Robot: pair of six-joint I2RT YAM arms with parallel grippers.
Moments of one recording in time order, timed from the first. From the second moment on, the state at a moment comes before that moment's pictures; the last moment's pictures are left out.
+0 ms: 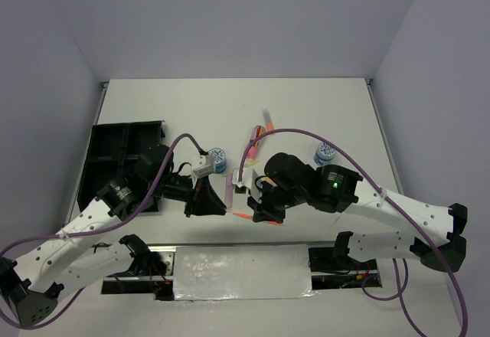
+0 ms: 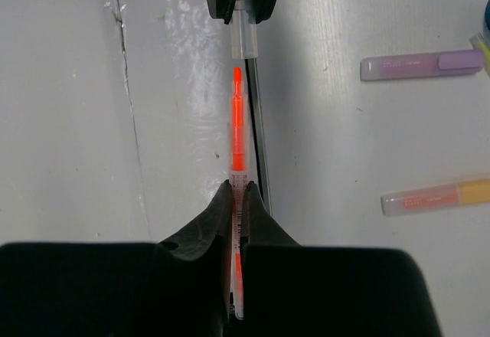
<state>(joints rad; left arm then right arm) -0.70 0.83 0.82 -0.45 0.85 -0.08 1.15 1.09 1.15 -0.86 -0.29 -0.13</state>
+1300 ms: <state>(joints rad) -0.68 0.83 0.82 -0.45 0.85 -0.08 1.14 1.10 1.18 -0.85 -0.25 -0.13</state>
